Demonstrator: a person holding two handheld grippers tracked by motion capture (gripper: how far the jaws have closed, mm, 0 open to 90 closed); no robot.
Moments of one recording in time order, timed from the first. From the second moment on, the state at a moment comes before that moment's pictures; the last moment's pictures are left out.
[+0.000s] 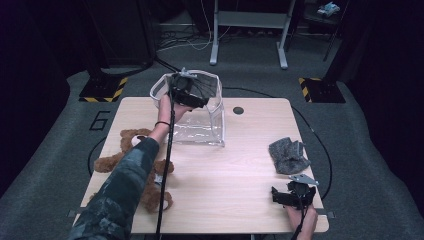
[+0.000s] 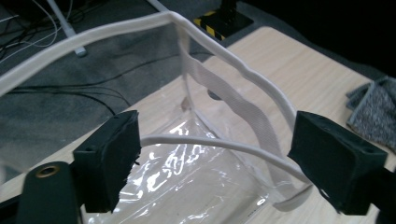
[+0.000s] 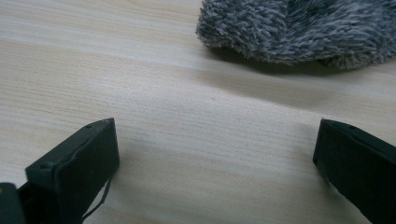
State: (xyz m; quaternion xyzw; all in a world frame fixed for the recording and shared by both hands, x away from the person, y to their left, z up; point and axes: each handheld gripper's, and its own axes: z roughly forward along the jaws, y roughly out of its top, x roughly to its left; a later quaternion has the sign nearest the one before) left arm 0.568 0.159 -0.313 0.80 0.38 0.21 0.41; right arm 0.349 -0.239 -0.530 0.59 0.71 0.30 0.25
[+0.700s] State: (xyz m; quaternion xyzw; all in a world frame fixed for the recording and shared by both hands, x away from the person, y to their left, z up) left arm 0.598 0.265 -0.326 0.72 0.54 0.24 0.35; right arm 0.349 -0.239 -0.530 0.59 0.71 0.30 0.25
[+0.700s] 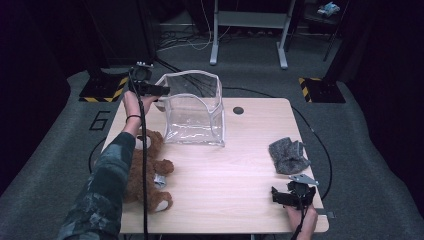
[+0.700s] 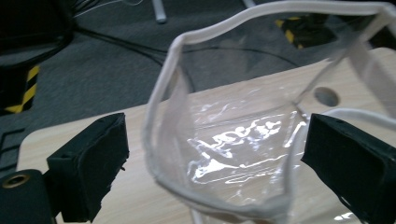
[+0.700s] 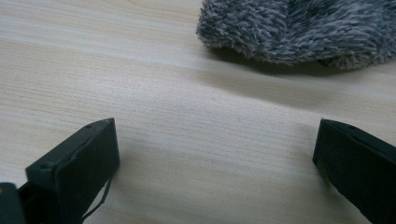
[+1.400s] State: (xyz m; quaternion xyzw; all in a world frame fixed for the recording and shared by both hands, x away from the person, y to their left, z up) left arm 0.597 0.262 -0.356 0.76 0.54 0.14 0.34; right arm 0.348 -0.238 -0.530 0.58 0.71 0.30 0.24
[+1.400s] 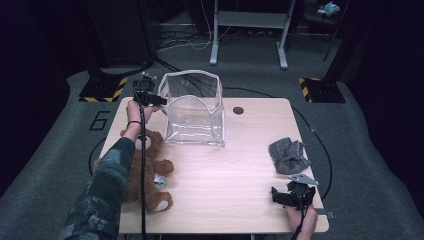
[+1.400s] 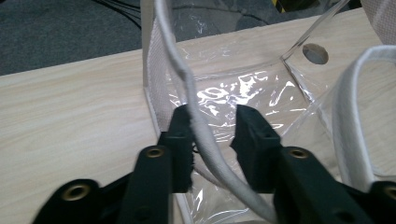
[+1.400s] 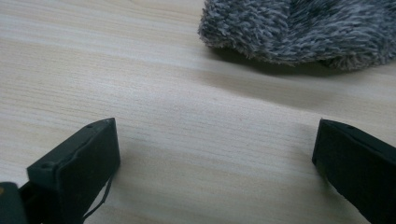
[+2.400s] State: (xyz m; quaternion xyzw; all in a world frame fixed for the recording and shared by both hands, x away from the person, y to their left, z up) left arm 0.574 0.227 -0.352 0.77 0.51 0.06 0.38; right arm 0.357 -0.171 -0.495 0.47 0.78 0.34 0.24
